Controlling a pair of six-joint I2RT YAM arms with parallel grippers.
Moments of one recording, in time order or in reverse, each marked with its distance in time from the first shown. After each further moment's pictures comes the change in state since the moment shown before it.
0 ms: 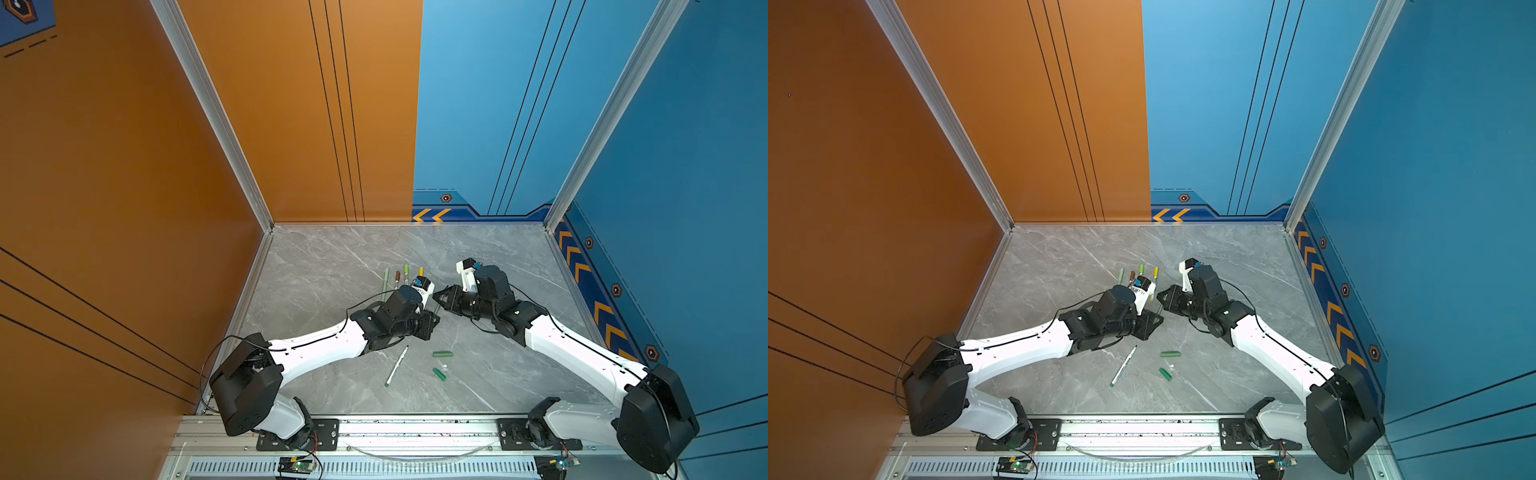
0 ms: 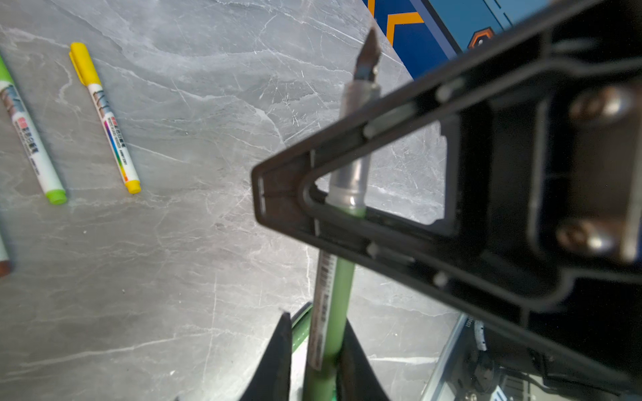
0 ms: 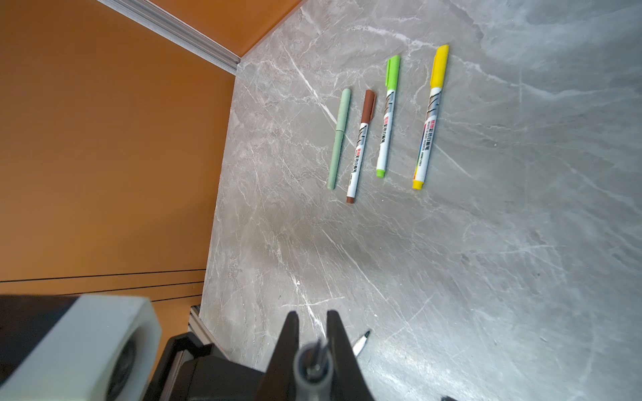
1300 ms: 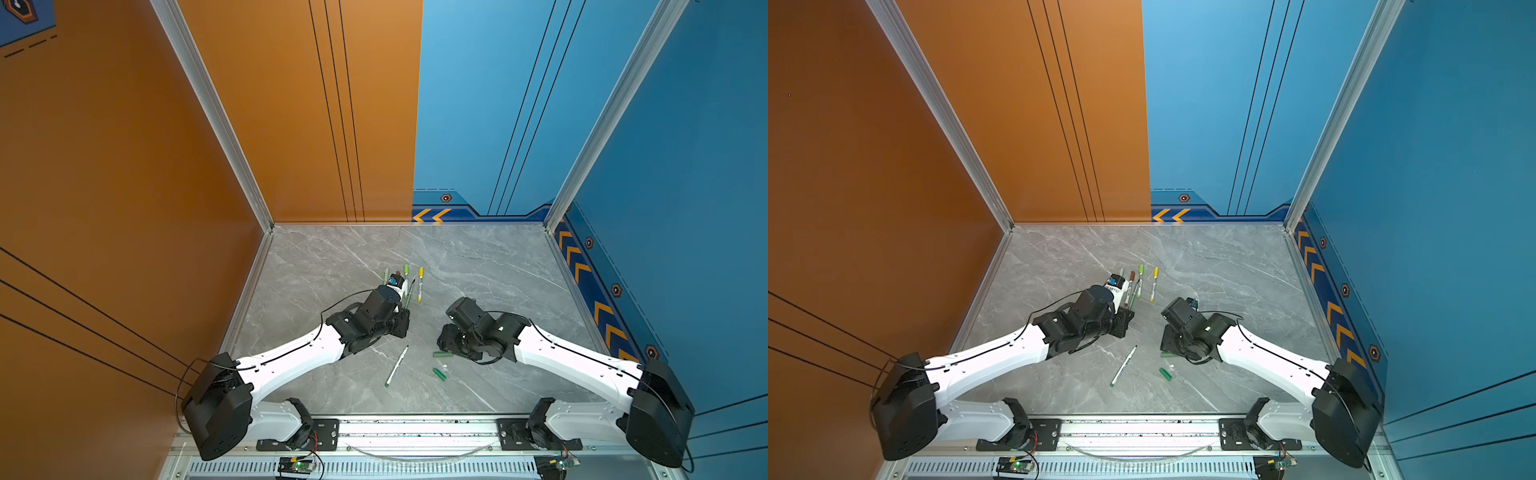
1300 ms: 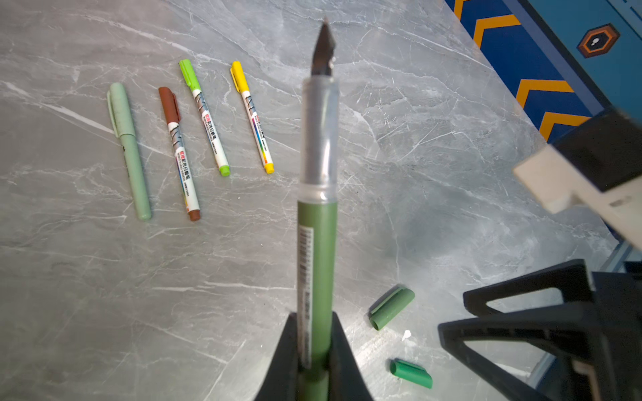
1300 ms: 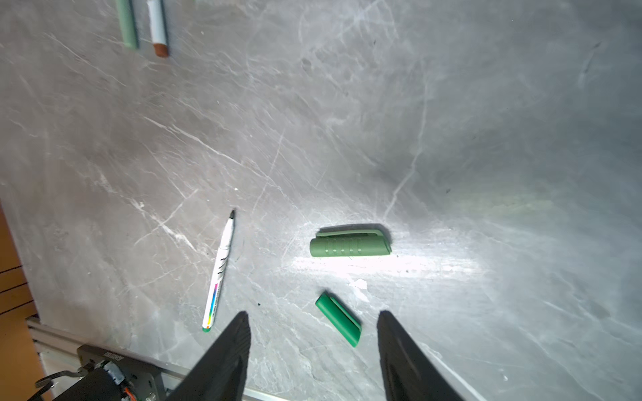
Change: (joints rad) left arm 0.088 -0.172 -0.094 -0.159 -0.160 0.093; right arm 0.278 0.043 0.005 -0.522 0.294 0.221
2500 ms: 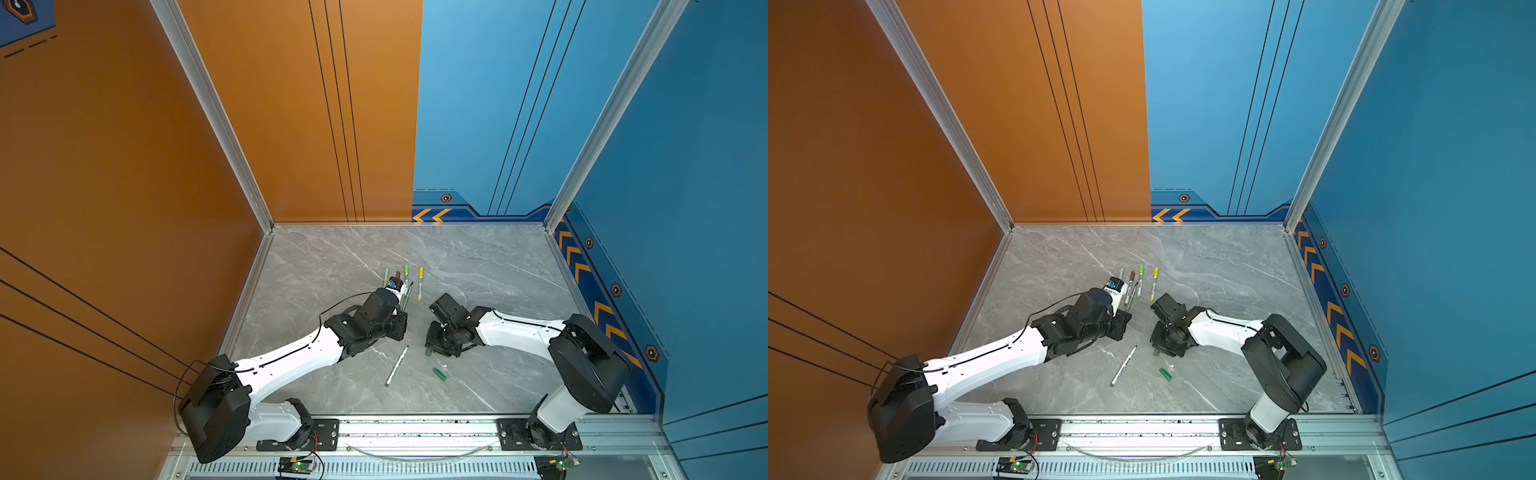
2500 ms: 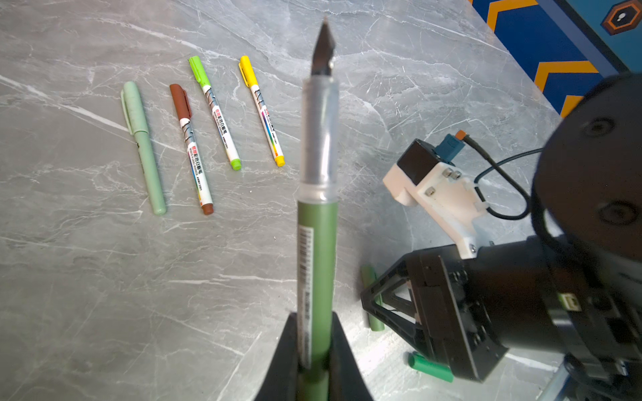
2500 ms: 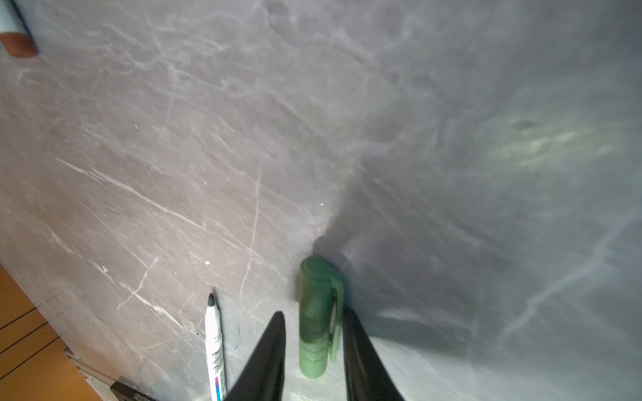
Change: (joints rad) left arm 0.000 -0.013 -0.024 -0.003 -0.022 0.033; right arm -0.079 0.340 0.024 0.266 -0.179 0.077
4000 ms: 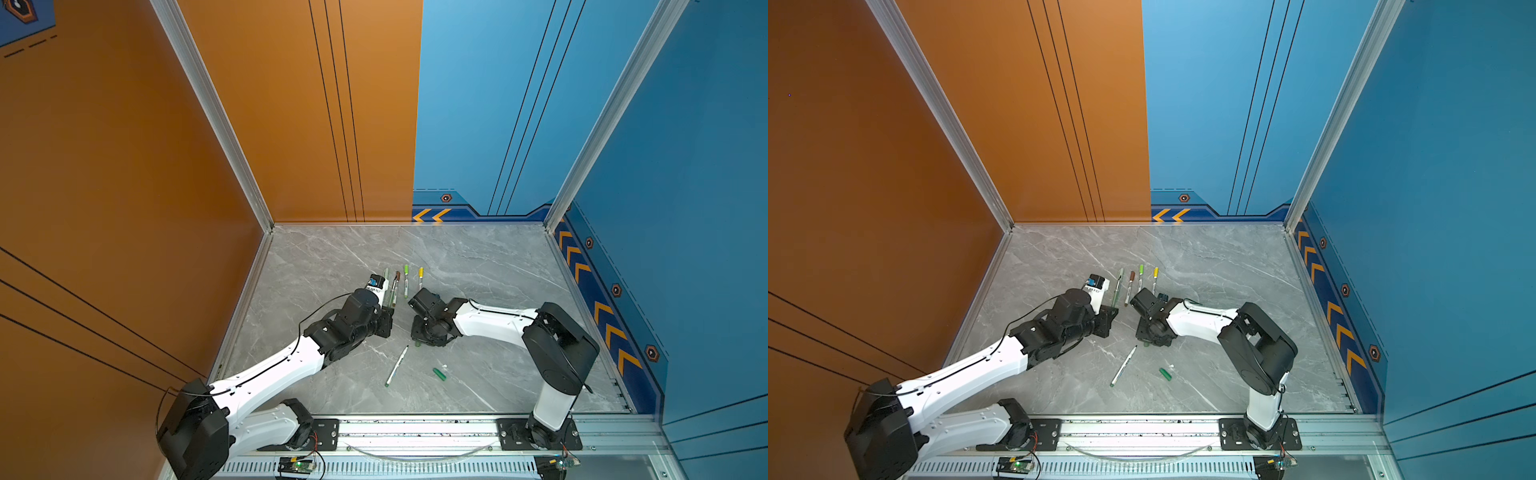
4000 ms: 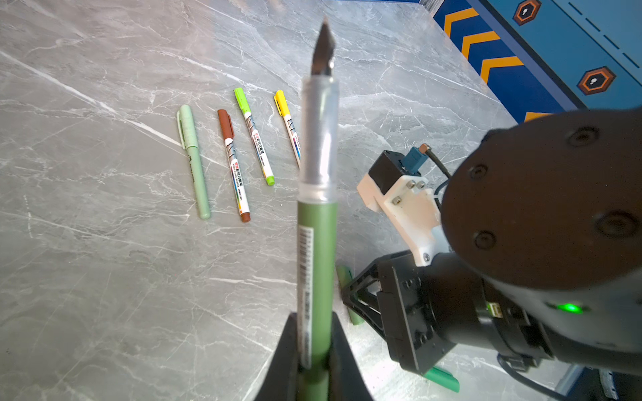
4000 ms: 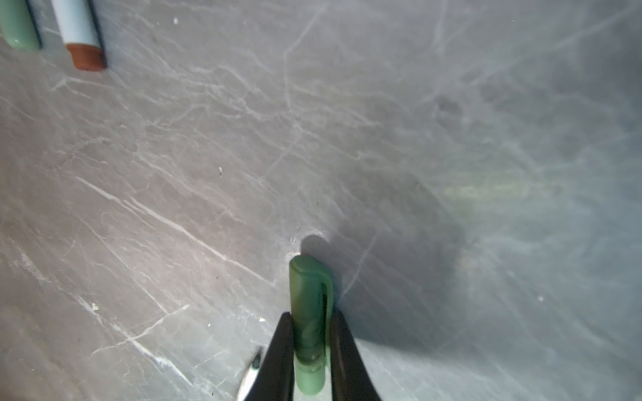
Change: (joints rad) left arm 0.093 -0.151 -0.100 0.046 0.024 -0.001; right arm 0.076 0.173 0.198 -0.091 0.182 -0.099
